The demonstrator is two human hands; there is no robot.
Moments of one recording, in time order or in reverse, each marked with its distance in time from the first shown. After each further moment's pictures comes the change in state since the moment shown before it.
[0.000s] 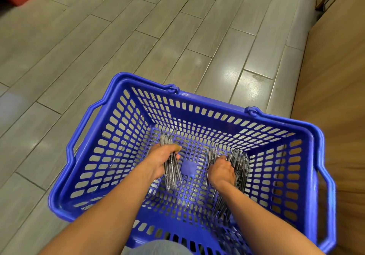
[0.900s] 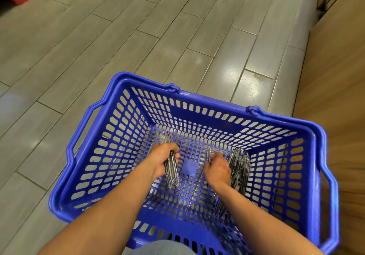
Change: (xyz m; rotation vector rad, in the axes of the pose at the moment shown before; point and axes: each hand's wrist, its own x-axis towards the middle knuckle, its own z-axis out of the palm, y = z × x) left_hand 0.002 0.001 -0.001 0.004 0.013 -0.013; right_hand -0.009 -0.006 0.000 0.318 -0.021 -0.058
